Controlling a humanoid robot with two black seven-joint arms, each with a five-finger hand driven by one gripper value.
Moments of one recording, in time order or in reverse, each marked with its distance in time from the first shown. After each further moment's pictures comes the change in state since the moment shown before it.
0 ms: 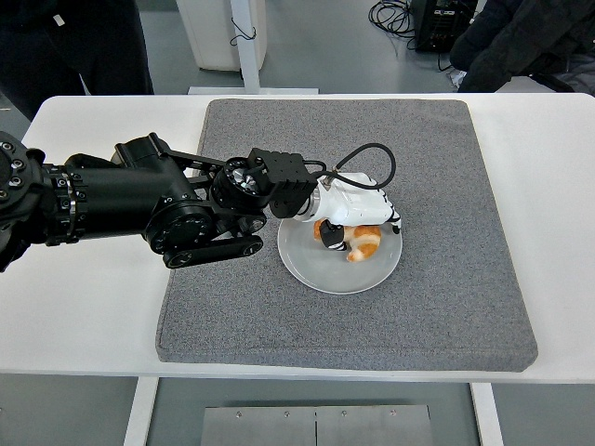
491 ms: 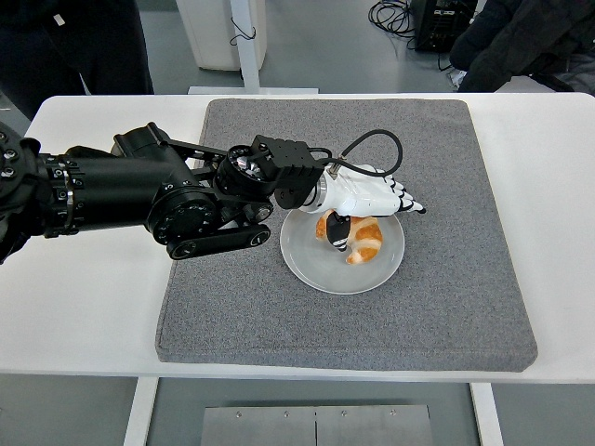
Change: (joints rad) left arm -0.053 0.000 -0.032 -0.010 -0.120 -0.043 -0.003; right arm 0.000 0.000 0.000 0.000 0.000 0.000 0.000
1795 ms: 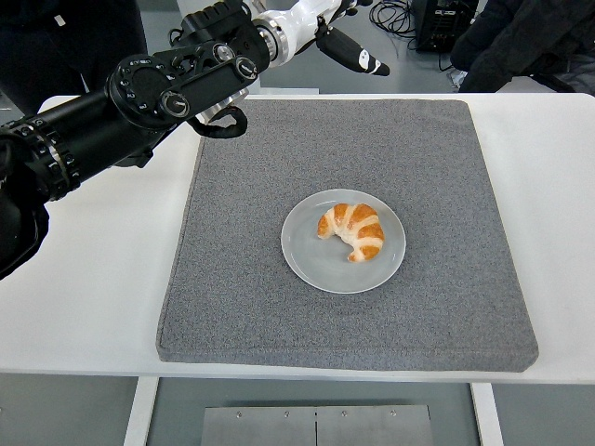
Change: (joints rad) left arm 0.058 0.000 -0.394 0.453 -0.832 -0.037 -0.044; right arm 0.000 0.000 0.000 0.000 0.000 0.000 0.000
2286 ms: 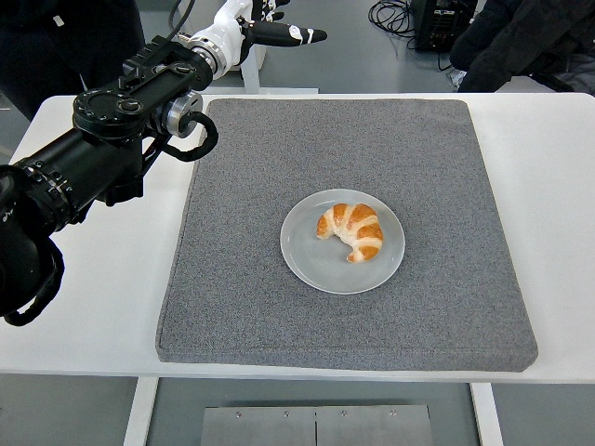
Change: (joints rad) left arm 0.155 0.000 -0.205 0.213 -0.250 -0.041 -0.049; right arm 0.000 0.000 0.000 0.000 0.000 0.000 0.000
